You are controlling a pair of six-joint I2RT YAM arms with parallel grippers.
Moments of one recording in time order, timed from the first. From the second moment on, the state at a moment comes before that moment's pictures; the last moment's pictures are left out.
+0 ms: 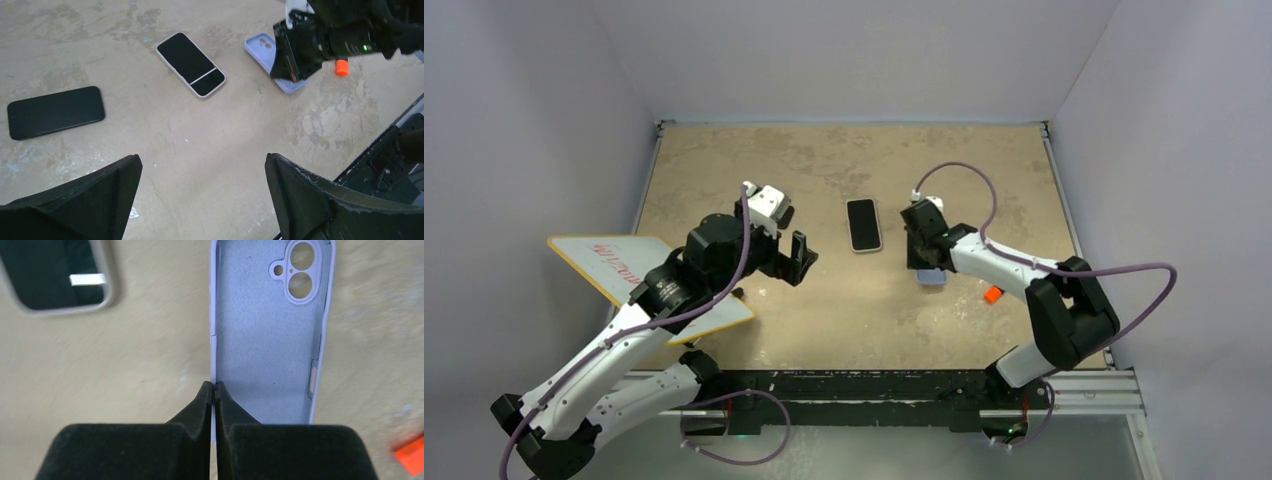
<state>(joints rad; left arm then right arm) -0.72 0.83 0.94 -0.50 -0.02 -0.17 0.51 1.54 0.90 -0.42 0.24 0.49</state>
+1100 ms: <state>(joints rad) -0.72 0.64 0.94 -0.54 -0.34 -0.20 0.96 1.58 1.03 -0.30 0.14 0.63</state>
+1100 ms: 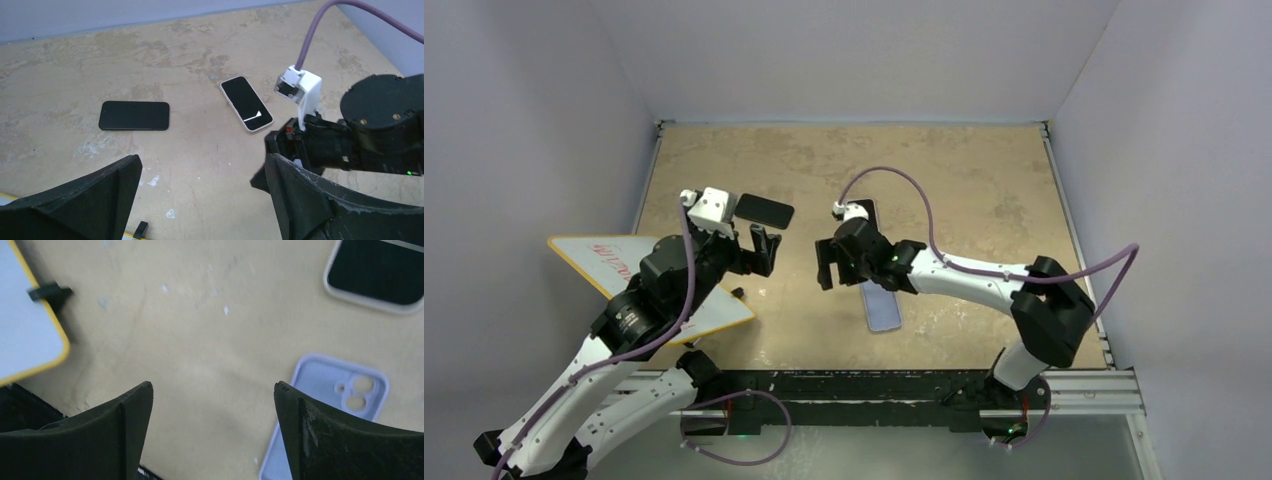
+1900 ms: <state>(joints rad) -0.72 0.57 0.94 -0.53 -0.35 -0.21 0.81 2.27 1.68 0.08 -0.11 0.07</state>
